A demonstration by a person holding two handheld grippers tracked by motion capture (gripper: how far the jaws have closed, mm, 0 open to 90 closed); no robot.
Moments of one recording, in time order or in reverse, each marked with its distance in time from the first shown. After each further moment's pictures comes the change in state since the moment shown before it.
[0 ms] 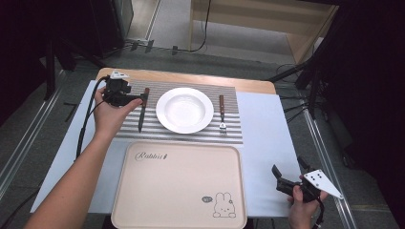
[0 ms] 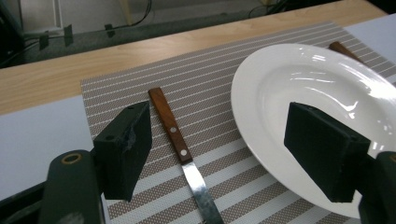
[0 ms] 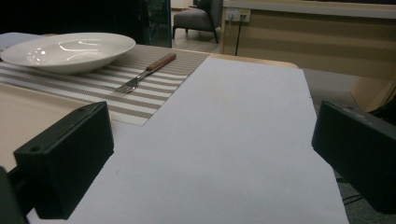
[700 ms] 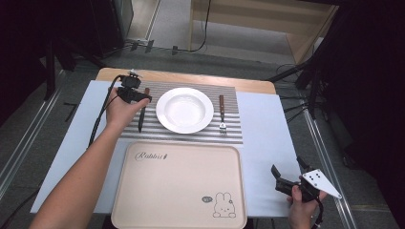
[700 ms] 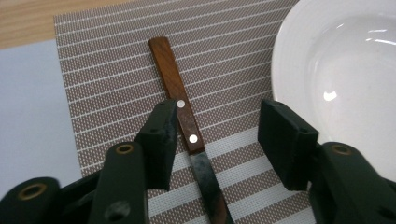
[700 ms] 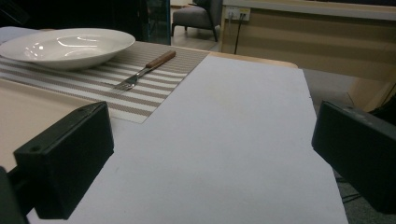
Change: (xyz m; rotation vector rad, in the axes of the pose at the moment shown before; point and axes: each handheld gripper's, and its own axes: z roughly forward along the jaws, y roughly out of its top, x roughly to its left) left arm 0.003 0.009 0.065 0.287 0.087 -0.068; right arm 0.002 0.000 0.001 0.007 -0.005 -0.019
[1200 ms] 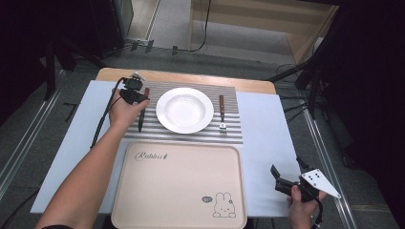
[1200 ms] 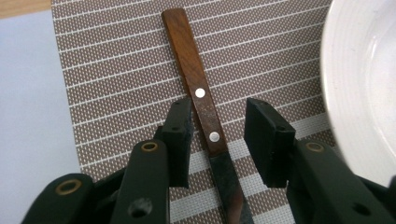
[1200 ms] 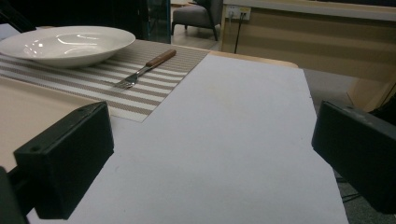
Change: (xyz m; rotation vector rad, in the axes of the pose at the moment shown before) left arm 0.005 -0.001 0.024 0.076 0.043 -0.023; right arm 0.001 0.000 0.001 0.007 -0.002 -0.007
